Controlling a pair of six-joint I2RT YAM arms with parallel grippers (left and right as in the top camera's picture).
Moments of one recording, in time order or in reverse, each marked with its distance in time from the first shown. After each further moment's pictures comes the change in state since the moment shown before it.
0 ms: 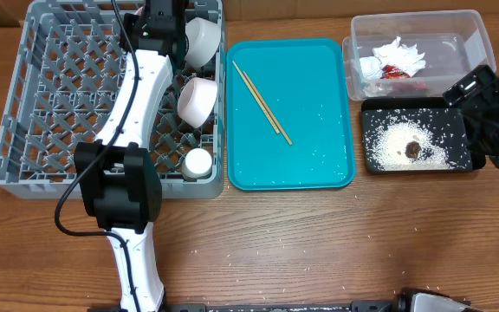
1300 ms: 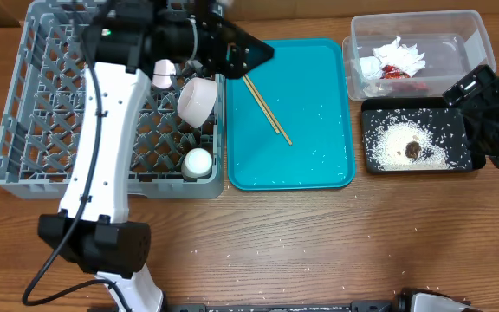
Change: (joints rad) left arm -0.055 -0.298 0.134 -0.439 1.715 -0.086; right arm 0.000 0.000 0.000 0.000 0.000 0.000
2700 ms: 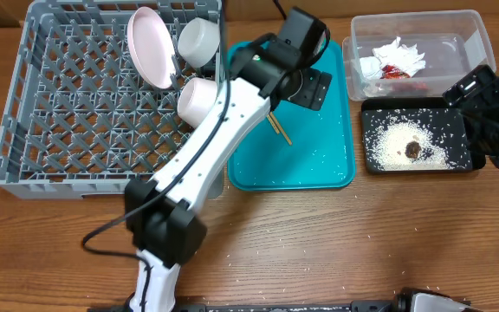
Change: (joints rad) left arm -0.419 0.206 -0.001 -0.007 -0.999 -0.360; right arm 0.000 0.000 0.000 0.000 0.000 0.000
